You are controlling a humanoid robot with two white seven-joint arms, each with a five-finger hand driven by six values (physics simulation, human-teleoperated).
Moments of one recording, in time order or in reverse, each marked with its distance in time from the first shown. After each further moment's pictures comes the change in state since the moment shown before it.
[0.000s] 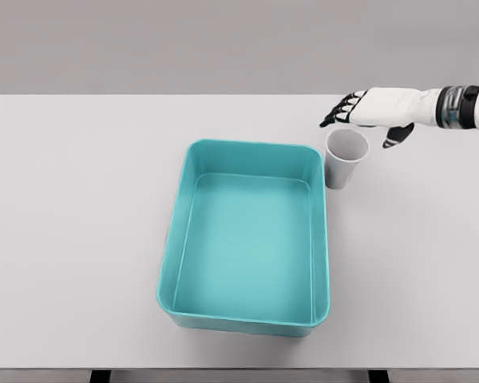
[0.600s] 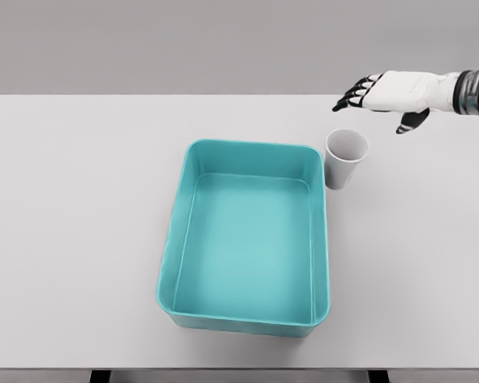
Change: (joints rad) left arm 0.000 0.000 0.000 0.000 0.000 0.000 0.000; right arm -0.040 -0.022 0.004 0.007 -0.002 0.001 0.000
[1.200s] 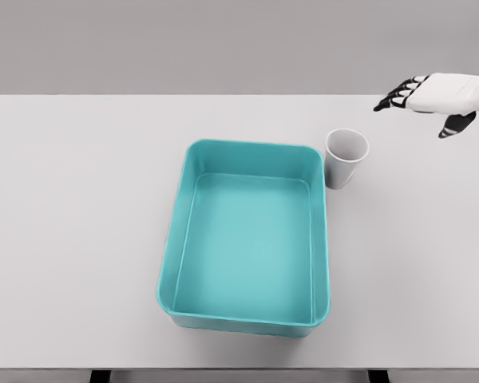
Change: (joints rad) left arm 0.000 0.000 0.000 0.000 0.000 0.000 0.000; right arm -0.014 -0.126 0.027 -0.002 -0.028 0.001 0.001
